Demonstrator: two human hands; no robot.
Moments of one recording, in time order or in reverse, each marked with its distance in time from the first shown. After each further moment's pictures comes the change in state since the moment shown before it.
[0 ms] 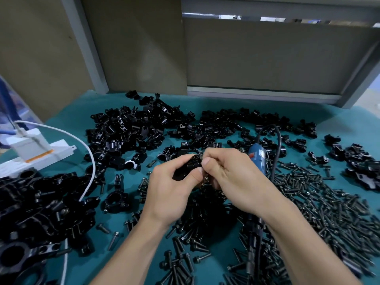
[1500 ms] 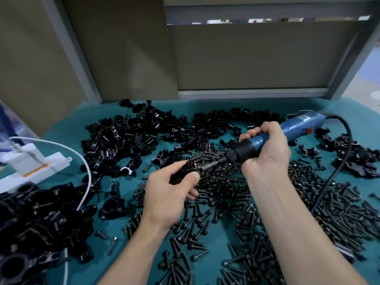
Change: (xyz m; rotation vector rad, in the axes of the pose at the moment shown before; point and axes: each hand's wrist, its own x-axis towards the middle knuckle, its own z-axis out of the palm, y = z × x) left_hand -0.005 -0.003 0.007 -0.052 0.028 -0.128; right_hand 0.031 0.027 -0.029 1.809 0.972 0.296
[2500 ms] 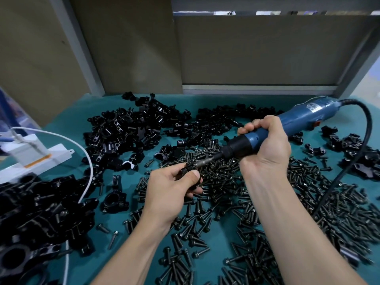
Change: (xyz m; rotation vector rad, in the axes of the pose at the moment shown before) left_hand -0.002 0.002 0.000 -0.087 0.020 -0.206; right_hand -0.003 0.014 0.003 -0.002 -0.165 -0.051
